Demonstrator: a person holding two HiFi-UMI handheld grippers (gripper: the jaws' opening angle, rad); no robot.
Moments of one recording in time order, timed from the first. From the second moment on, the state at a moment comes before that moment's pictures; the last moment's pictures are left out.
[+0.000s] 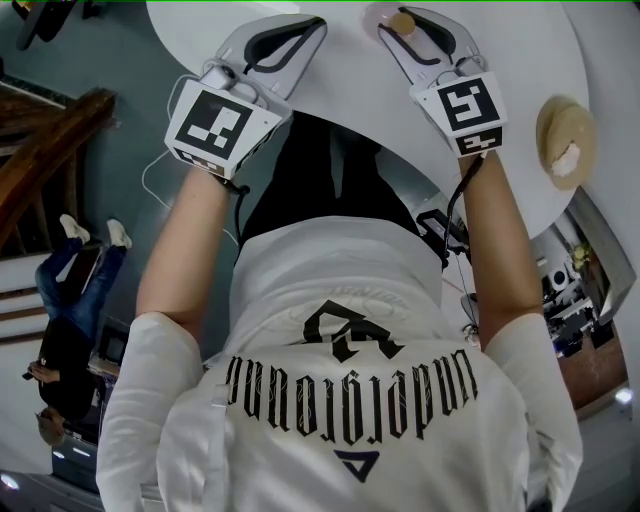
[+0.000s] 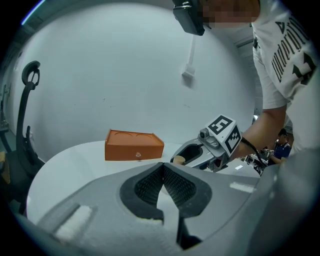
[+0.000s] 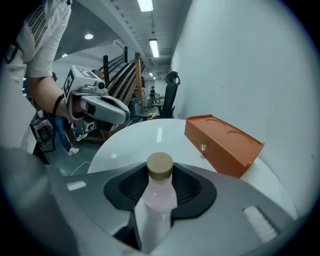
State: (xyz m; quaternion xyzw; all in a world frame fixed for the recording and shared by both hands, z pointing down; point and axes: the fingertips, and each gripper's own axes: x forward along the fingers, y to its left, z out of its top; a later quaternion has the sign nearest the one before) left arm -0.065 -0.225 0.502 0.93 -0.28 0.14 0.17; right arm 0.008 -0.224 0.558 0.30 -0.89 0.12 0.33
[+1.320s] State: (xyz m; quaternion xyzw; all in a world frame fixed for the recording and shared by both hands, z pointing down) left arm -0.042 -0.180 0.459 0.94 -0.28 0.13 0.14; right arm 0.037 -0.181 0.526 0.32 -0.89 0.12 0.31
